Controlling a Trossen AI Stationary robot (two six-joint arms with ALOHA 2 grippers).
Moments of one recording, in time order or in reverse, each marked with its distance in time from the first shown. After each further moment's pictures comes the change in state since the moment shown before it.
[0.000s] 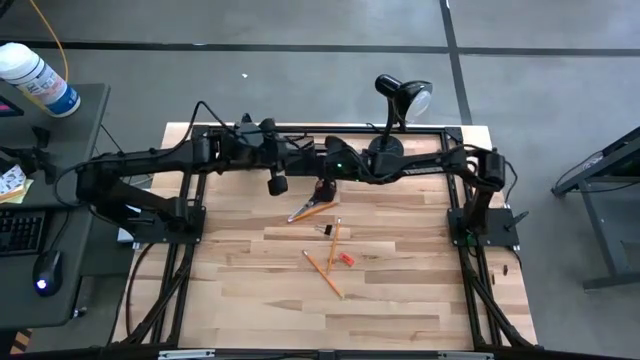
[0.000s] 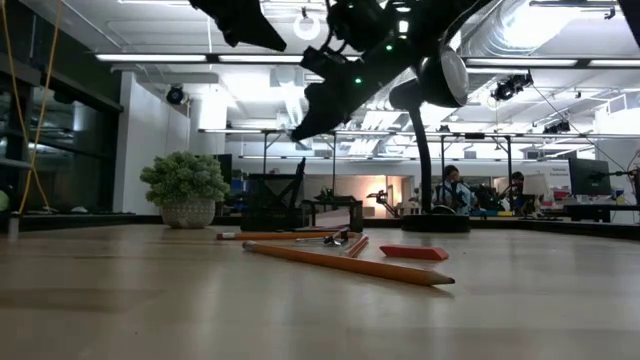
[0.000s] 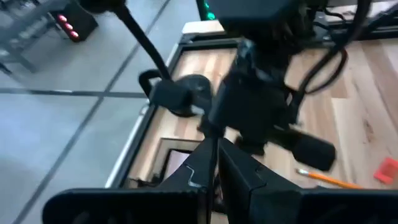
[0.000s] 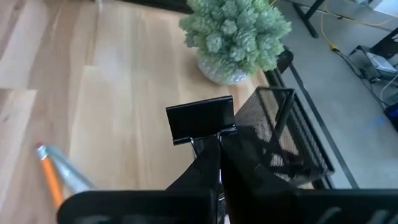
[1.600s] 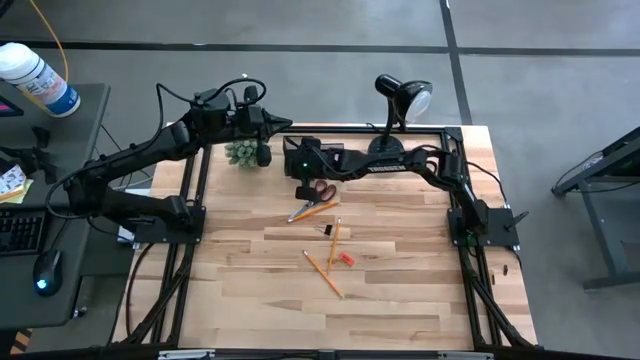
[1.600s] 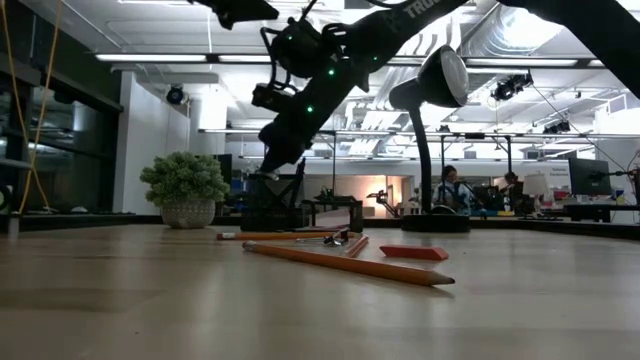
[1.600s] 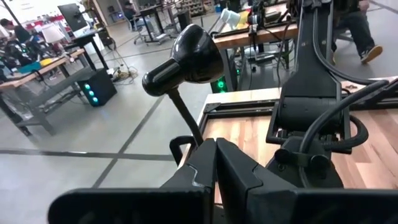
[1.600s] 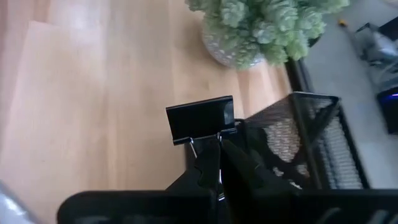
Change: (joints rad) left arm 0.277 -0.099 0.000 0.187 0.304 0.098; right arm 0.000 0.320 0.405 -0.259 0.070 -0.075
